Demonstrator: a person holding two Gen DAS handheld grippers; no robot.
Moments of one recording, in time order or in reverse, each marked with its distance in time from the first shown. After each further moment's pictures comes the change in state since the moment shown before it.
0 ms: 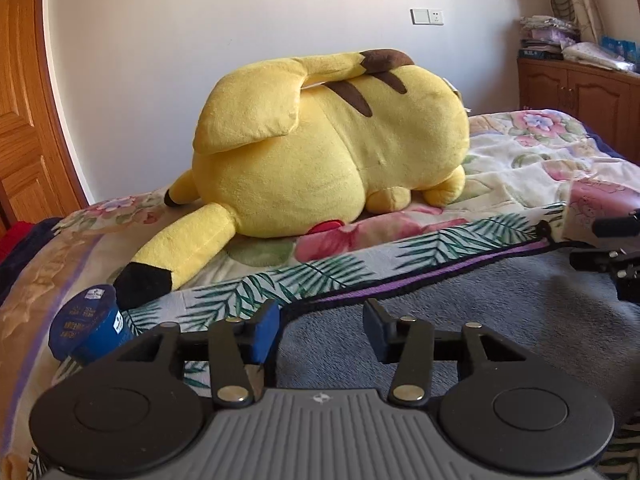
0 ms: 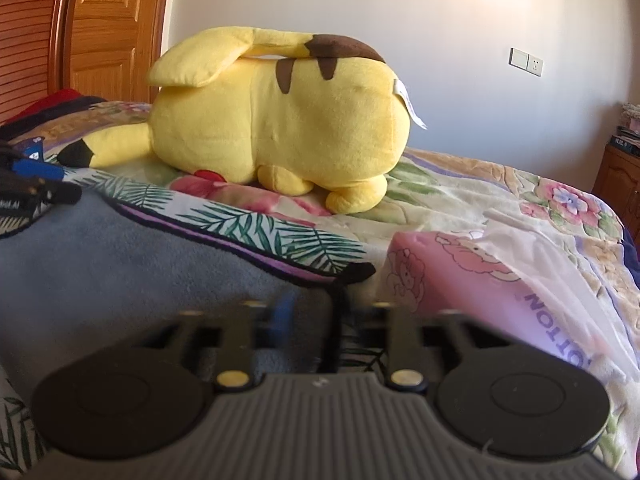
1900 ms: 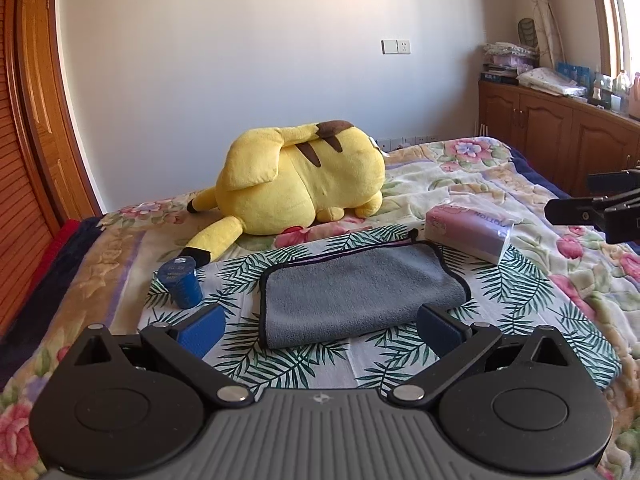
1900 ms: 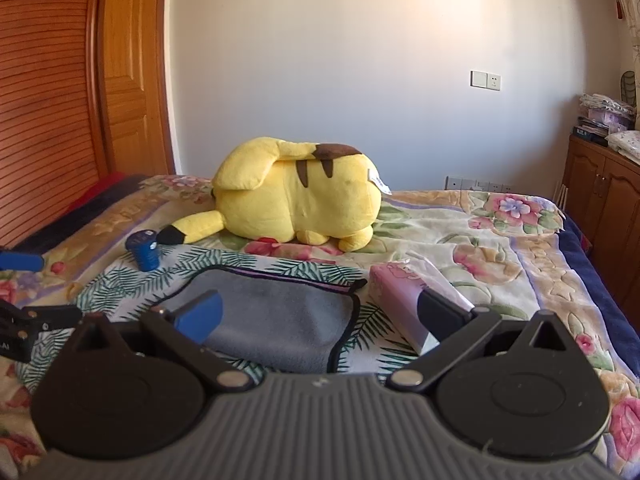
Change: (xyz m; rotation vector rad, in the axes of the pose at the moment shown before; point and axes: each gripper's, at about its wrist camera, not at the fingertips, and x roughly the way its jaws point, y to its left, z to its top) left arm -0.283 -0.033 0.001 -0.018 0.005 -0.051; right arm -0.252 0.025 0.045 0.138 -0.053 0.020
